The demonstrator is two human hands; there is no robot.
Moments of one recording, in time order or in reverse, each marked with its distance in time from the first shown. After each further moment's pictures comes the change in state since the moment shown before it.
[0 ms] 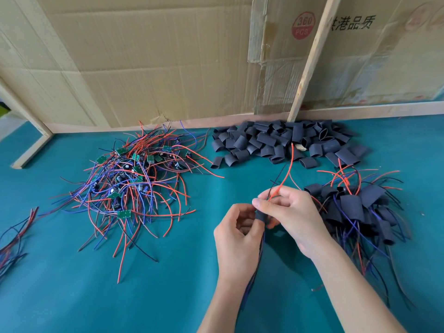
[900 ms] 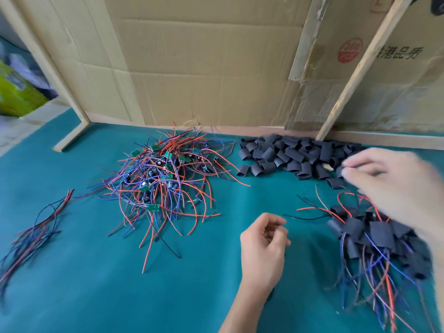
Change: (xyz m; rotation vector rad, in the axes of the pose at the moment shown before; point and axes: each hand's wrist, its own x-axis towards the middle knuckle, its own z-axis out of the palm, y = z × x) left_hand 0.003 -0.009 0.002 -0.102 -0.025 -0.039; right_hand 0.020 -0.103 -0.101 -1.057 0.210 -0.202
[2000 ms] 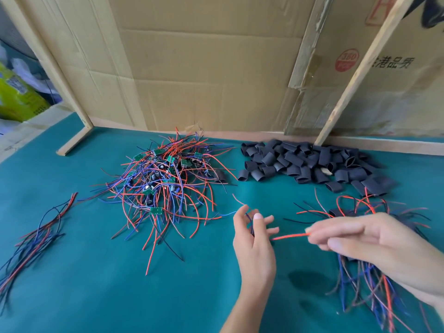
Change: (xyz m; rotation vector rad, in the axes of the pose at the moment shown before) left_hand 0.000 0.009 -0.005 -0.268 0.275 -0.066; right_hand -0.076 -0.025 0.025 0.750 -0.623 -0.189
